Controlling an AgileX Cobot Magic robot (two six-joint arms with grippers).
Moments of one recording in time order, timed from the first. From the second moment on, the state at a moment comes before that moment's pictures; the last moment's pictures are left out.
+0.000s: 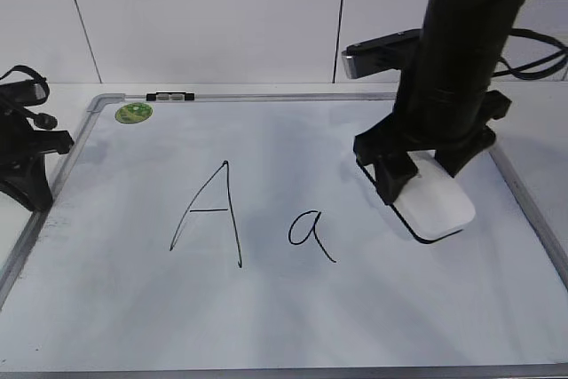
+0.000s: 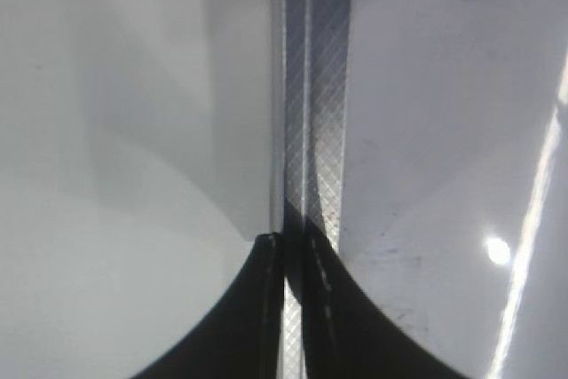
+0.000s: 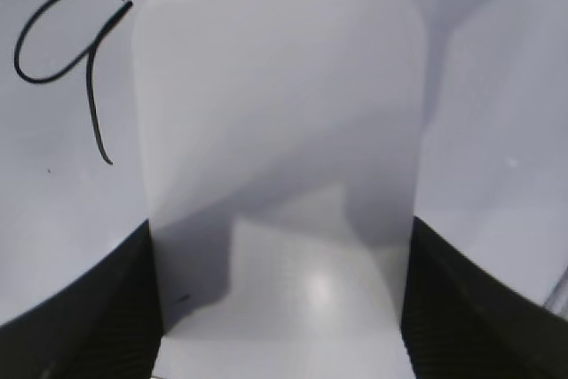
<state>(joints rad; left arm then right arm) -0.01 2.06 -1.41 -0.23 1.05 0.08 0.46 1.84 -1.48 -0.07 1.22 0.07</state>
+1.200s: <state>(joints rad) -0.01 2.06 -1.41 -0.24 1.04 0.08 0.56 2.13 -1.65 -0.05 1.22 0.06</state>
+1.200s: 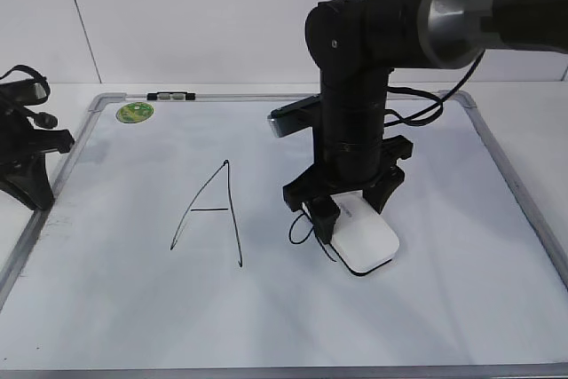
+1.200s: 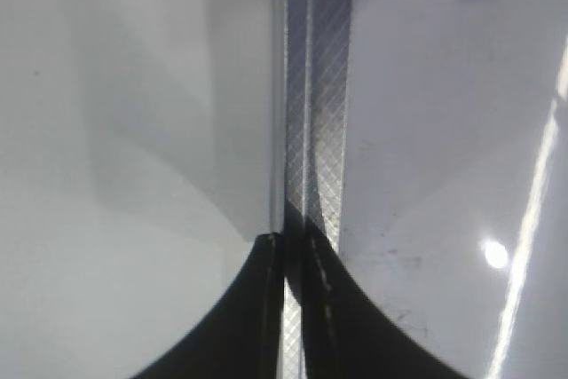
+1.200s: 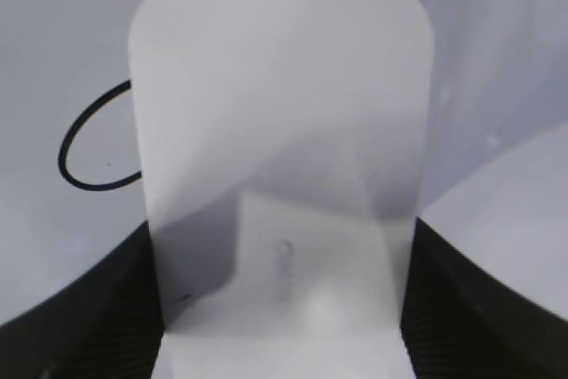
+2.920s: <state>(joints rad) -0.01 2.06 -1.41 -0.26 1.03 0.09 0.57 2.13 -1.66 -0.09 1.22 0.13</state>
